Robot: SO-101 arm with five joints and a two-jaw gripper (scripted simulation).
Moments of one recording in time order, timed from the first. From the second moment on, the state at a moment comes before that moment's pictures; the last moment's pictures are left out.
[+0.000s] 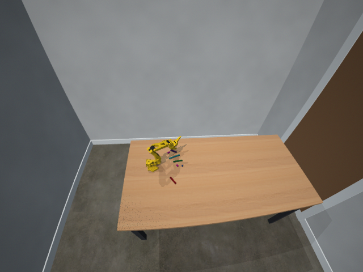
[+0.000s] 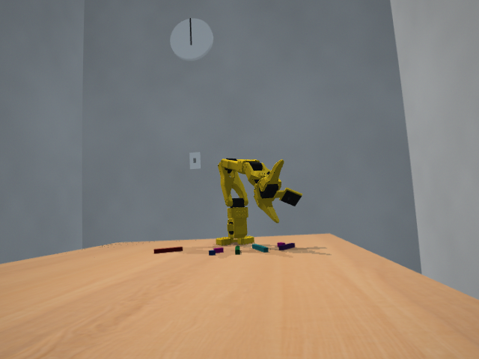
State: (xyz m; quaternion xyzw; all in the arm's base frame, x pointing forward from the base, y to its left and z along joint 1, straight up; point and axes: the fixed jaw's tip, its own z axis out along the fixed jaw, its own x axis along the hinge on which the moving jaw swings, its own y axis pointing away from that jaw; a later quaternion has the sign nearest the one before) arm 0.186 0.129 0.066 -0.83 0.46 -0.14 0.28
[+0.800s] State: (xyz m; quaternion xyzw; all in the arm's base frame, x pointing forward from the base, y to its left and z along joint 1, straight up) arm 0.171 0.116 0.056 -0.84 0.47 -0.11 0.23
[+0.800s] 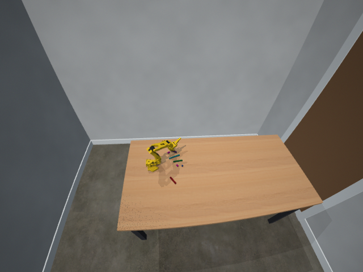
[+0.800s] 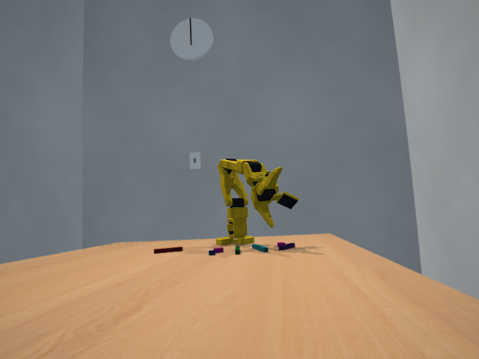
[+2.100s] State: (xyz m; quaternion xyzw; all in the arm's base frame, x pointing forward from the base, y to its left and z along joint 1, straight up) arm 0.147 0.100 0.040 -0.86 0.48 -0.07 0.15
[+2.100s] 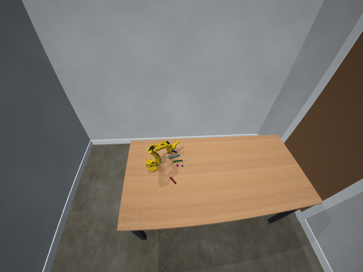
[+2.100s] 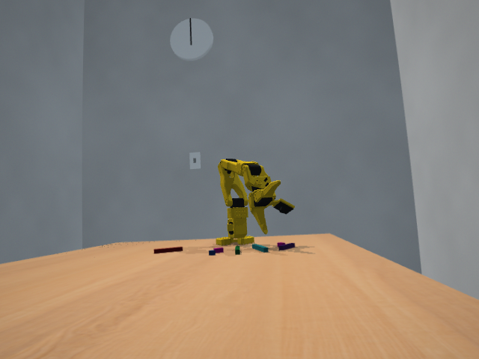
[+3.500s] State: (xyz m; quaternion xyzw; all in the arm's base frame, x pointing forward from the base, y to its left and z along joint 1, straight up) arm 0.132 0.089 0.036 -0.87 0.48 -0.05 0.10
